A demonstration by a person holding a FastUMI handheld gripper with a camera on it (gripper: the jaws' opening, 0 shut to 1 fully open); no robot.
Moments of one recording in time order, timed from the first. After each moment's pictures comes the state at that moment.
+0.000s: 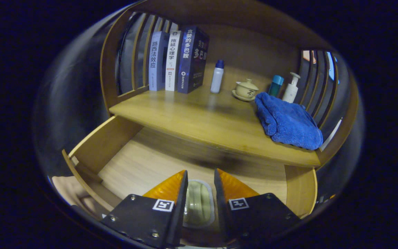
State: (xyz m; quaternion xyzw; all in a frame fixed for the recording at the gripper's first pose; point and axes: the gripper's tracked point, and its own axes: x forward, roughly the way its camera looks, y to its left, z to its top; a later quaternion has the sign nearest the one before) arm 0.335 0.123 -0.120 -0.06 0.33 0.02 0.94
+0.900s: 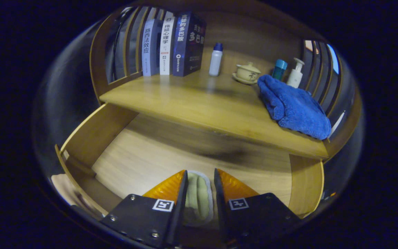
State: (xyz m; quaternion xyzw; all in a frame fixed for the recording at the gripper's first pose) arm 0.328 0.120 -0.156 -0.05 0.40 0.03 0.92
